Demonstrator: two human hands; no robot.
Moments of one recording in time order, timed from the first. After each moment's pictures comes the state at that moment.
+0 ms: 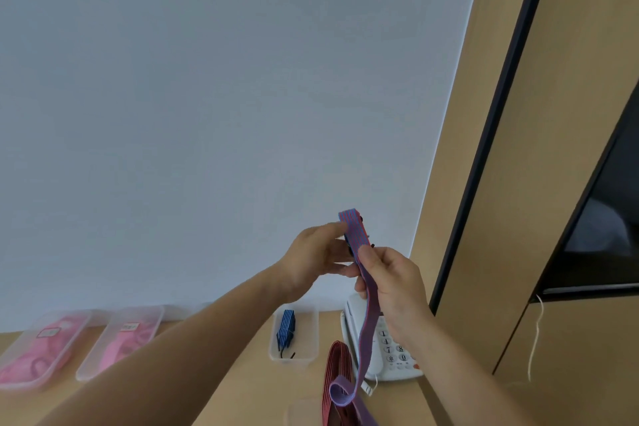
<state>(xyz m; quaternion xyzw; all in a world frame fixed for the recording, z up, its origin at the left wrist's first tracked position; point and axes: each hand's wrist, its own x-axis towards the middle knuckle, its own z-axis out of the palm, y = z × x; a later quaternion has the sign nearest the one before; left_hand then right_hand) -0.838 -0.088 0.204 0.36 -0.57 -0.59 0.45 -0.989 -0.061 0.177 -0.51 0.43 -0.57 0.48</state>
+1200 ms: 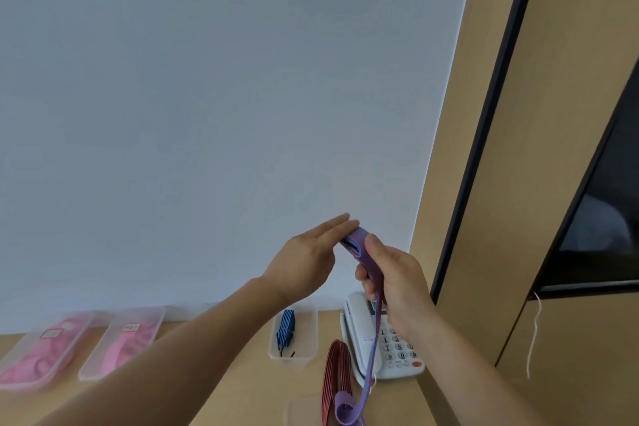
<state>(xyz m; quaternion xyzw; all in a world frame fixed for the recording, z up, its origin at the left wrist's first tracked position) -0.828 -0.095 0.178 0.34 -0.82 0.11 0.45 -1.000 -0.056 0.187 -0.51 0.41 -0.55 0.52</state>
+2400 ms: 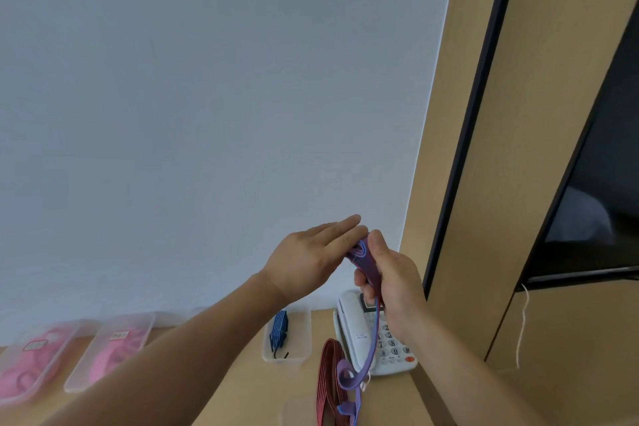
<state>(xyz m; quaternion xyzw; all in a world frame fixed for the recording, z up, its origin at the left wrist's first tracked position) -0.840 -0.093 0.191 0.24 -0.84 0.25 0.41 -1.006 -0.053 0.184 -0.51 0.42 -0.56 0.51</state>
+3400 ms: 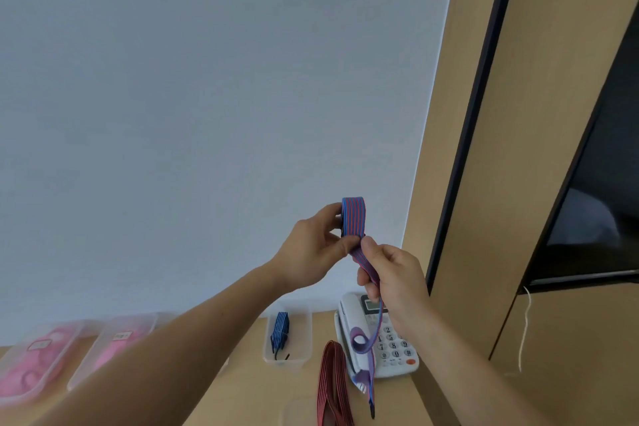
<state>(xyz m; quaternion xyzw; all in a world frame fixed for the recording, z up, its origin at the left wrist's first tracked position) -0.849 -0.083 0.216 0.39 -0.78 -0.22 0.45 -1.010 -0.054 0.190 -0.52 0.46 -0.55 0.46</state>
